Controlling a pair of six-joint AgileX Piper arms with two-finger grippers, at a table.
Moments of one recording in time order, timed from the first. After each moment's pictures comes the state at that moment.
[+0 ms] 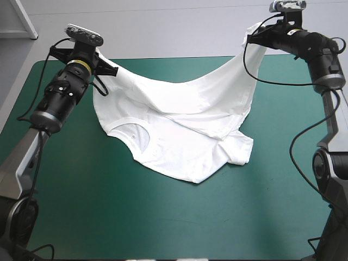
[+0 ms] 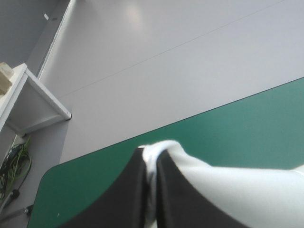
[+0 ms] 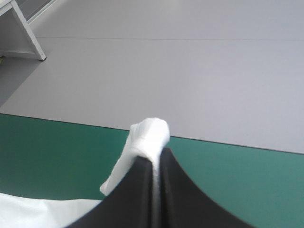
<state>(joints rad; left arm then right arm) -0.24 1.65 -1.54 0.69 0.36 -0.30 0.00 1.98 -2.05 0.56 0.58 -0.45</state>
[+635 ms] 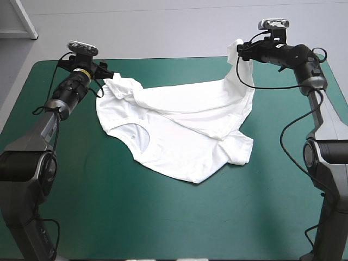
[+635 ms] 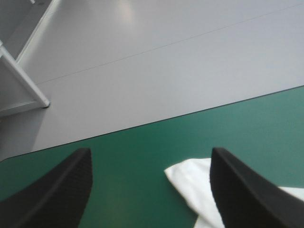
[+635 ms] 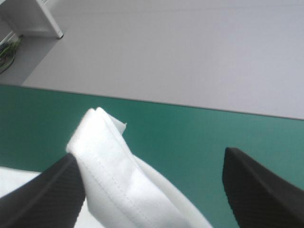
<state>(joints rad) -0.05 1.97 -1.60 0.88 0.04 -0.60 0.00 2.11 -2.05 0.72 0.59 -0.58</state>
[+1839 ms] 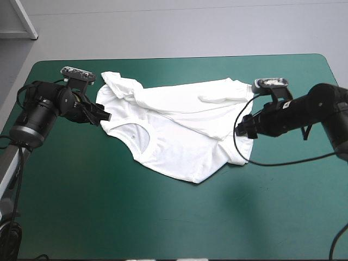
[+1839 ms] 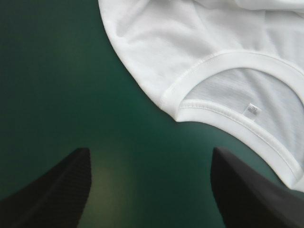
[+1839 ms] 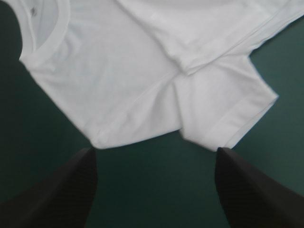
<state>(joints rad) -0.18 1.49 -1.41 0.13 1.00 0.07 0.14 1.36 -1.34 0.45 1.17 -0.25</state>
